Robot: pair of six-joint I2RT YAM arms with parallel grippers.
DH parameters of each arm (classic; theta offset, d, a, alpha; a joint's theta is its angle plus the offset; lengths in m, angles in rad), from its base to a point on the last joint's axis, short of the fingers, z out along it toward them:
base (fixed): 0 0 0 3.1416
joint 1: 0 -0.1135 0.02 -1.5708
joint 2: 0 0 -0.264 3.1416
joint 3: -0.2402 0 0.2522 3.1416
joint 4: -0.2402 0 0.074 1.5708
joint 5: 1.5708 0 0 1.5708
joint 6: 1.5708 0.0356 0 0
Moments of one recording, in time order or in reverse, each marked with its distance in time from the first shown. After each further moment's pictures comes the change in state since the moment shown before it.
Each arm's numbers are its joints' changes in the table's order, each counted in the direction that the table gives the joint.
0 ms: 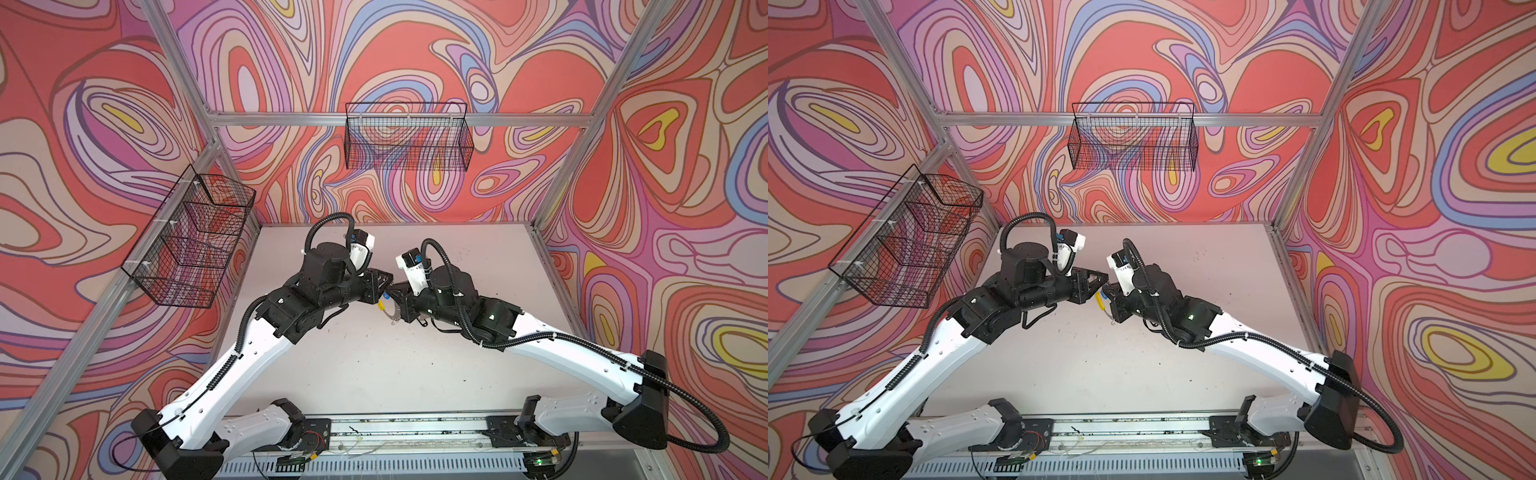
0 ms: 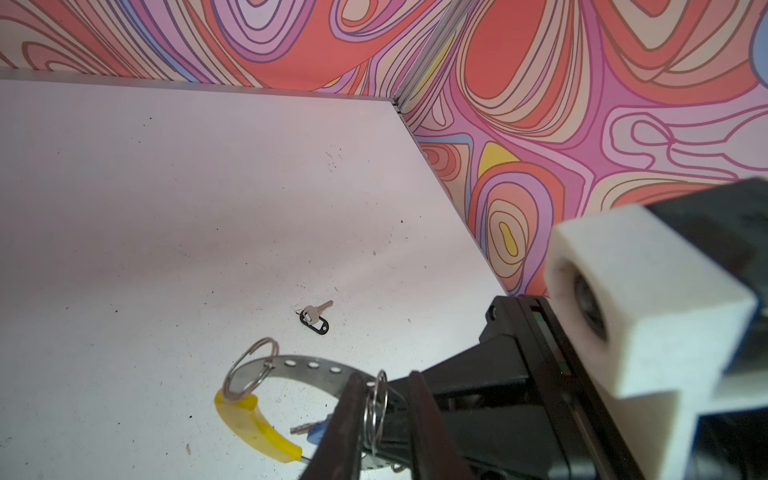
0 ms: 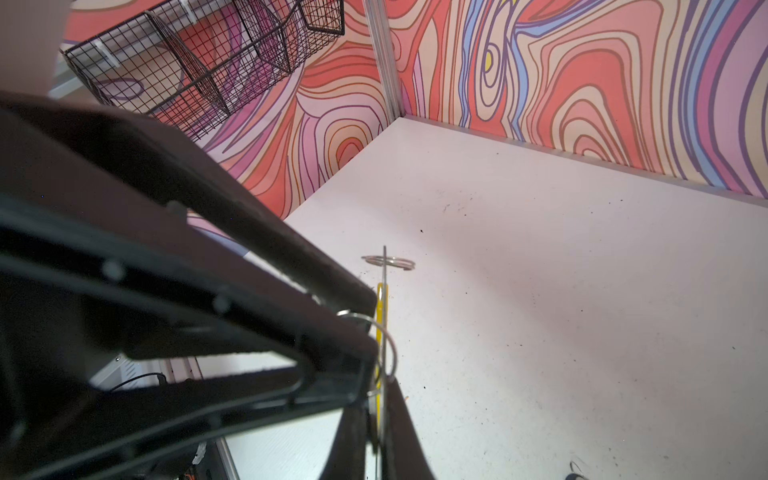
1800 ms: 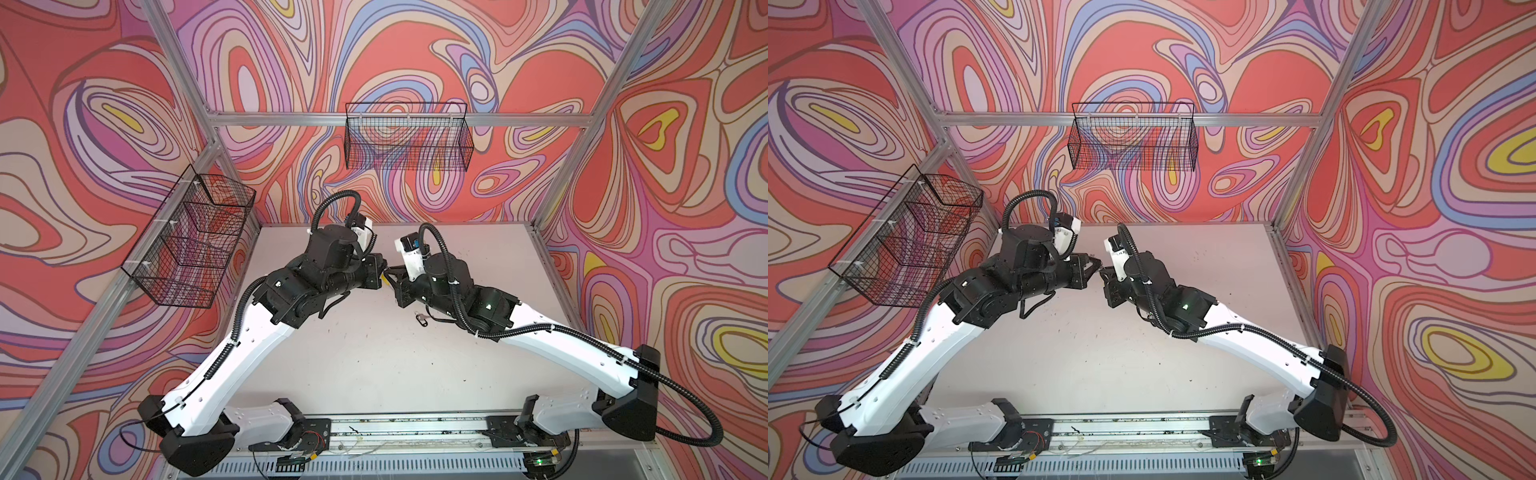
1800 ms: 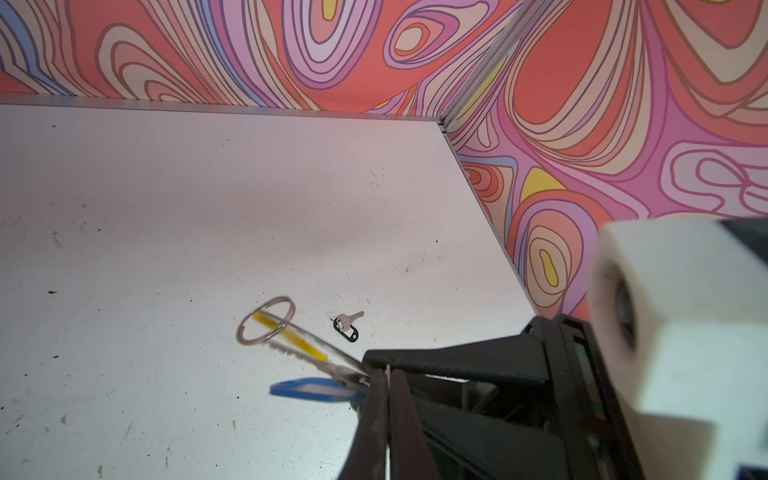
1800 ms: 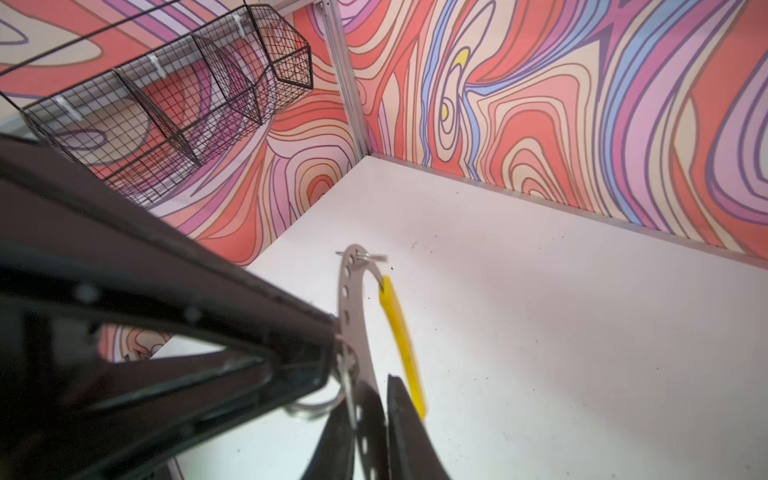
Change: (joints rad) left arm 0.053 -0.113 -0.282 -0.227 -0.209 -0.039; right arm -0.008 -0.068 -0.159 -0.060 0.140 -0.006
